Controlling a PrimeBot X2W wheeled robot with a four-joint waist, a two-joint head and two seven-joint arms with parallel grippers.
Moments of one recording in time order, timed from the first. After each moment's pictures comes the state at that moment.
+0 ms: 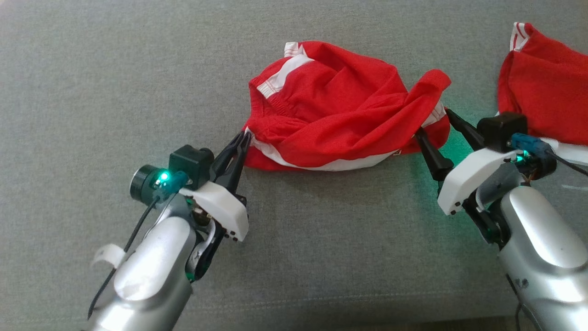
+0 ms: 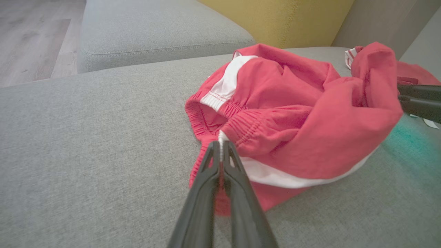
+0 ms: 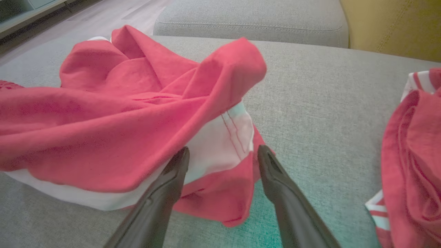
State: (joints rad) left arm -0.46 0.18 -0.61 0.43 -0.38 0.02 -0.17; right arm -0.48 -0.30 0.39 0.47 0.38 0.13 0.09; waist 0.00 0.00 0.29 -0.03
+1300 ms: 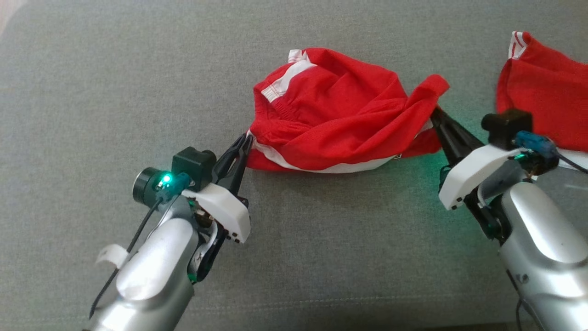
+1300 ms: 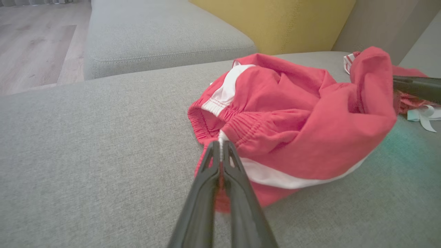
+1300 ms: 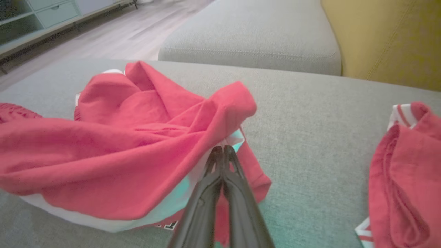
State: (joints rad) left arm -0.47 0.18 -0.64 0.44 -0.40 0.04 -0.18; right arm -0.50 -0.30 0.40 0.50 0.38 0.13 0.03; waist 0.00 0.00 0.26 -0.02
